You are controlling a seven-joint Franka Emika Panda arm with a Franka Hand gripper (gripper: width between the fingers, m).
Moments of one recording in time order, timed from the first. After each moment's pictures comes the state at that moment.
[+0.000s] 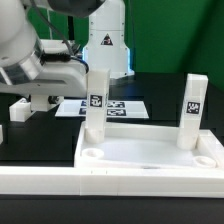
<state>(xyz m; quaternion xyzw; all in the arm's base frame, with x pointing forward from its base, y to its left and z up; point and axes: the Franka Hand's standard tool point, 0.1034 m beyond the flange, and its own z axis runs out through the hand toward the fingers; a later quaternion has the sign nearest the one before) 0.463 -0.148 0.056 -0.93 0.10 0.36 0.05</state>
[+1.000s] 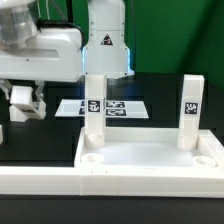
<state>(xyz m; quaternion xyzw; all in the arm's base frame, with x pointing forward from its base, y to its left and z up) 0.514 -0.171 0.088 -0.99 0.08 0.08 0.00</state>
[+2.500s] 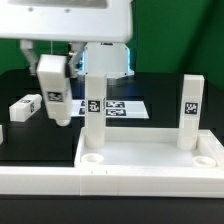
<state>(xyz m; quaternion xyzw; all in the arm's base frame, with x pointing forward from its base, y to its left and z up) 0.616 -0.102 0.147 -1.00 0.06 -0.07 -0.01</state>
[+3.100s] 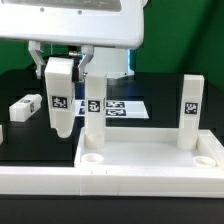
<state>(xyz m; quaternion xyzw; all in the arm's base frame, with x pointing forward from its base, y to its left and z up) 0.631 -0.081 0.144 -0.98 0.04 -0.20 -0.04</state>
